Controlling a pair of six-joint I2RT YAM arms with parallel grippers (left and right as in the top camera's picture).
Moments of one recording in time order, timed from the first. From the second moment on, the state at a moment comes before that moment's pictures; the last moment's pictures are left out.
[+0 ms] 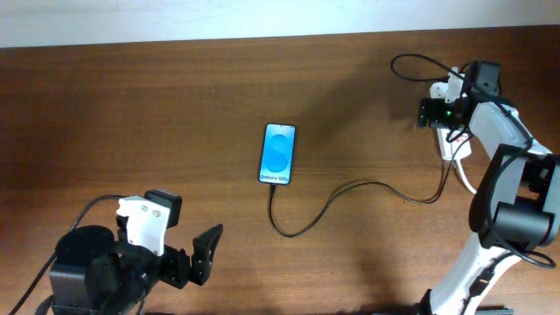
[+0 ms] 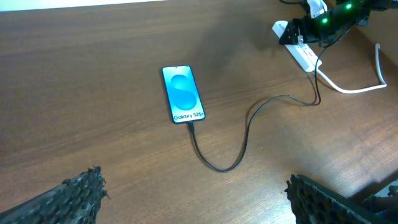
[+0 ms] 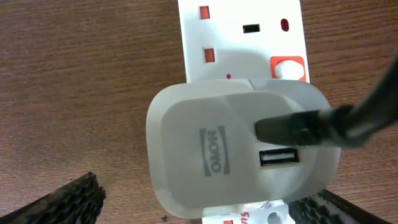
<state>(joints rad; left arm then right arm) -0.15 0.63 1.10 -1.10 0.35 0.00 -0.28 2.08 1.45 -0.45 -0.07 -0.12</state>
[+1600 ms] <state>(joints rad) -0.15 0.63 1.10 -1.10 0.35 0.00 -0.29 2.12 1.53 -0.54 -0.08 -0.11</state>
